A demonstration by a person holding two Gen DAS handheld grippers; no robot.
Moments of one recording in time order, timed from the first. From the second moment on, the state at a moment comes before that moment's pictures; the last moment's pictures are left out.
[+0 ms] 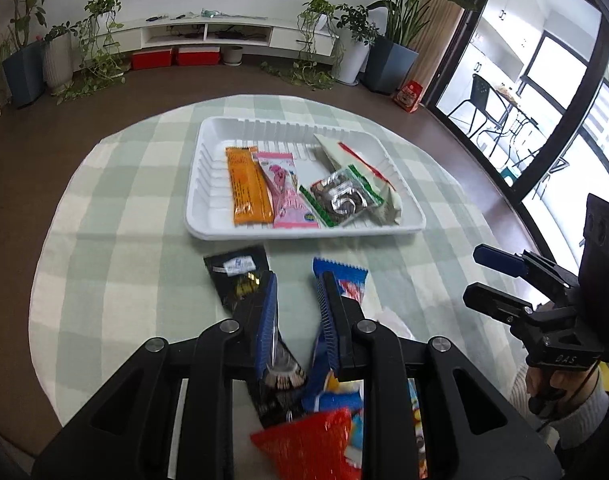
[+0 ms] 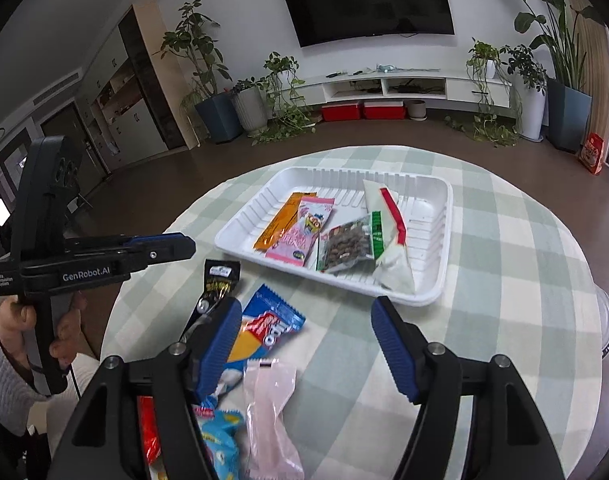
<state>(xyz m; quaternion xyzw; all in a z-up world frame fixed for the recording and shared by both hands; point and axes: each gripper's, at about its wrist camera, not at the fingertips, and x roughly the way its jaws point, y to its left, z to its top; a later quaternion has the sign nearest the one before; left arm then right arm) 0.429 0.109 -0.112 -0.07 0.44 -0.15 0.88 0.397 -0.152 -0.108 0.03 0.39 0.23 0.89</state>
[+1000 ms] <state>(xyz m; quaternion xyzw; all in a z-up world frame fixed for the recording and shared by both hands) 0.302 0.111 -0.165 -0.13 0.50 -0.13 0.84 0.290 -0.082 -0.158 -0.10 0.43 0.27 0.85</state>
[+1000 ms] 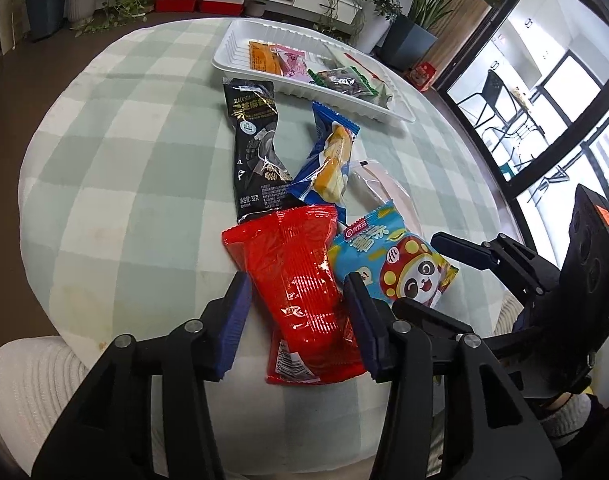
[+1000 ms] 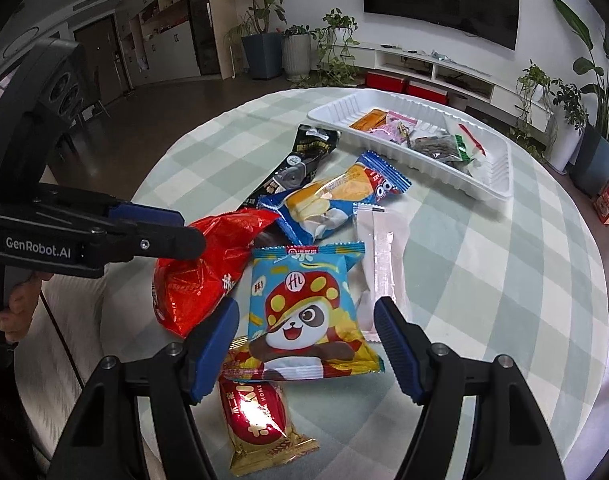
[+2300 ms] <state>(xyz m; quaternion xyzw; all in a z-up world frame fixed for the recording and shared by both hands) 0.317 0.108 -0.201 -0.19 0.51 -0.18 0.82 0.304 -0.064 -0.188 -0.13 0.44 0.28 0.84</state>
